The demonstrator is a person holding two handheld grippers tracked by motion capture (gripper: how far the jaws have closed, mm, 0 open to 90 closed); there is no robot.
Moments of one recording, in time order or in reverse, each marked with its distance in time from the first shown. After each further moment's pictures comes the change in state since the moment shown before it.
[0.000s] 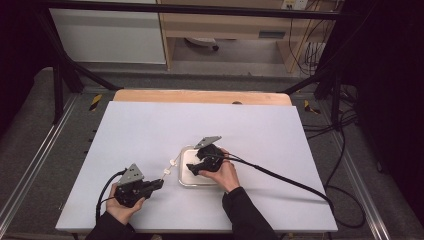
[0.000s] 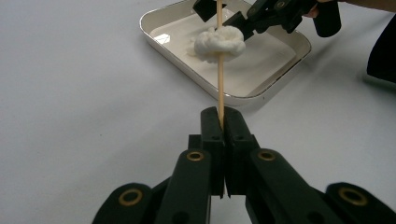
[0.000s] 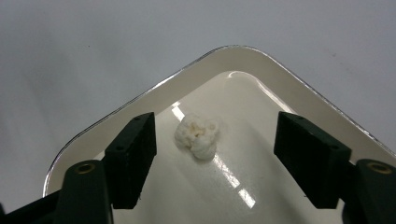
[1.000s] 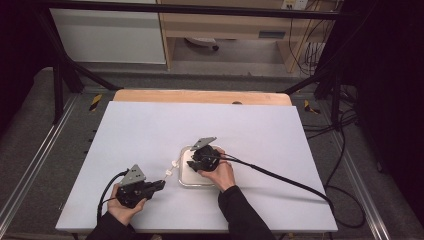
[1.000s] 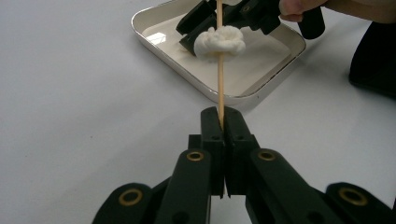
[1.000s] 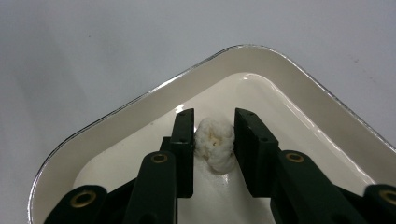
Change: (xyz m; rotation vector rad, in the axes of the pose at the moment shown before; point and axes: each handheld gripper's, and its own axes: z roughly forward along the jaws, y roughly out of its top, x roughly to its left) left arm -0.003 0.000 0.002 0.006 -0.013 0.011; right arm 0.003 0.001 0.012 0.016 0.015 -0.045
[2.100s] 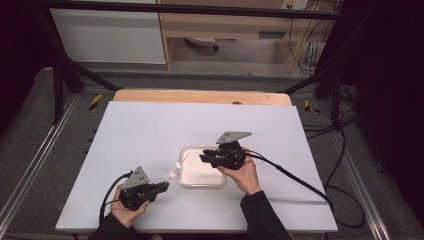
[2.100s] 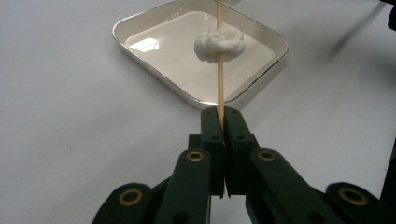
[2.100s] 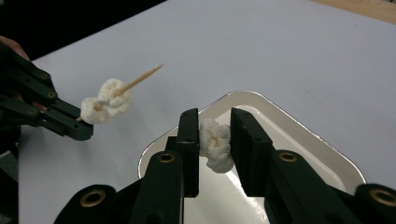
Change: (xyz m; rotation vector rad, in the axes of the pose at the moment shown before) left arm -0.011 0.002 0.003 -0.014 -0.022 0.034; right arm -0.012 -0.005 -0.096 -0.216 0.113 0.117
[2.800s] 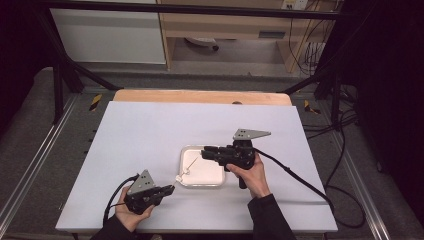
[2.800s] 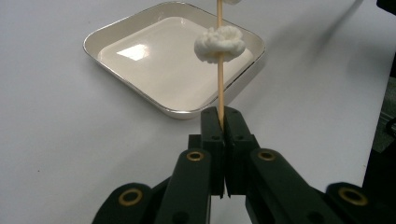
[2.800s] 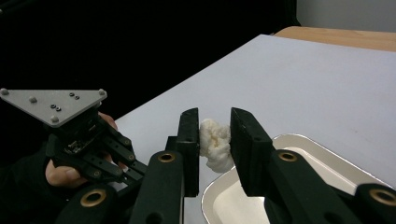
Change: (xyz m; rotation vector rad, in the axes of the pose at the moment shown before) left arm -0.015 0.003 0.004 -0.006 -0.031 0.066; right arm -0.001 0.002 -0.030 -0.220 0.207 0.133
